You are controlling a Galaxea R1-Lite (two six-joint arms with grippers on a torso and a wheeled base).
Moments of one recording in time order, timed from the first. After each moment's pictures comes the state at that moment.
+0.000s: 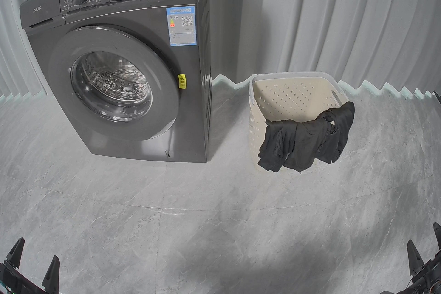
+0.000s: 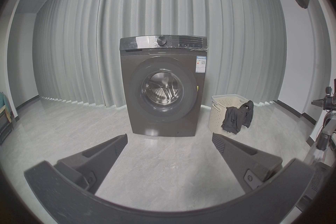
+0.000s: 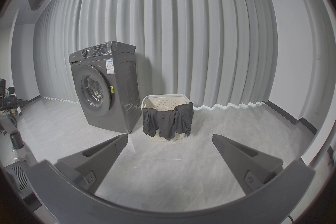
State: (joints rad) left arm 0.00 0.02 -0.02 0.00 0.00 -0.01; right arm 0.00 0.02 -0.02 0.00 0.02 -0.01
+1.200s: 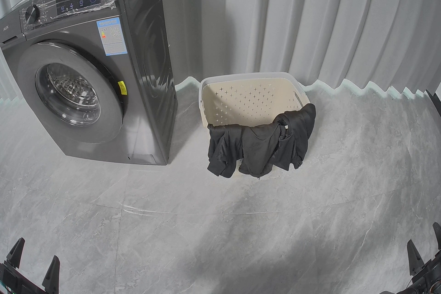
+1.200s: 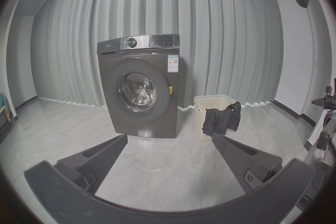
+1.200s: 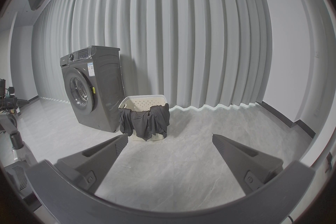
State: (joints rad) left arm 0.00 0.02 -0.02 0.00 0.00 -0.01; right arm 0.00 0.02 -0.02 0.00 0.02 -0.01
